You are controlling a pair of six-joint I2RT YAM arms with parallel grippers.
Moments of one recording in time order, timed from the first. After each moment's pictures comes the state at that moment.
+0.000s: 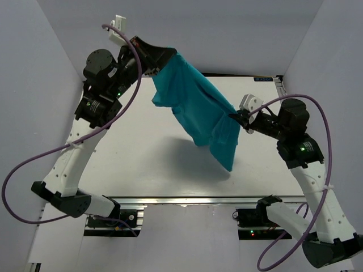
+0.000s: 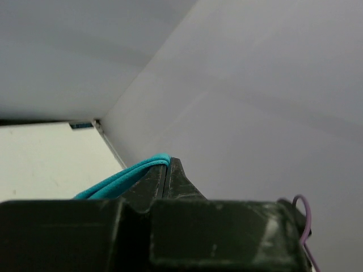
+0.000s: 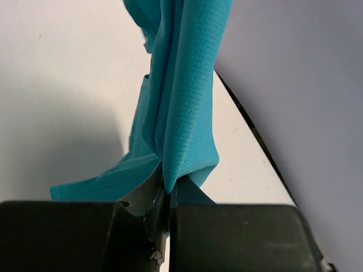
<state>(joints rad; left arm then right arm) -0.52 1.42 1.88 -0.19 0.18 -0.76 0.33 0.91 1.12 -0.36 -0.65 -0.55</state>
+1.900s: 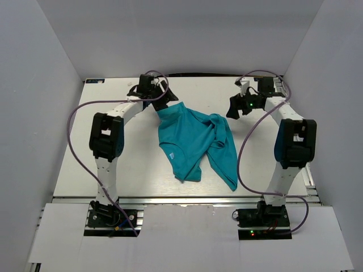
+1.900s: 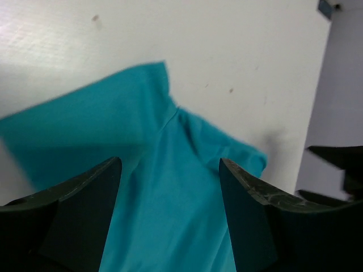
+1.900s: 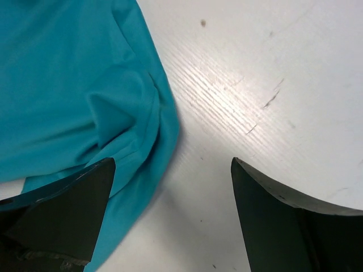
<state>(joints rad) -0.29 2.18 1.72 -0.19 0.33 -0.78 0.03 1.94 1.48 -0.47 -0.68 -0.46</state>
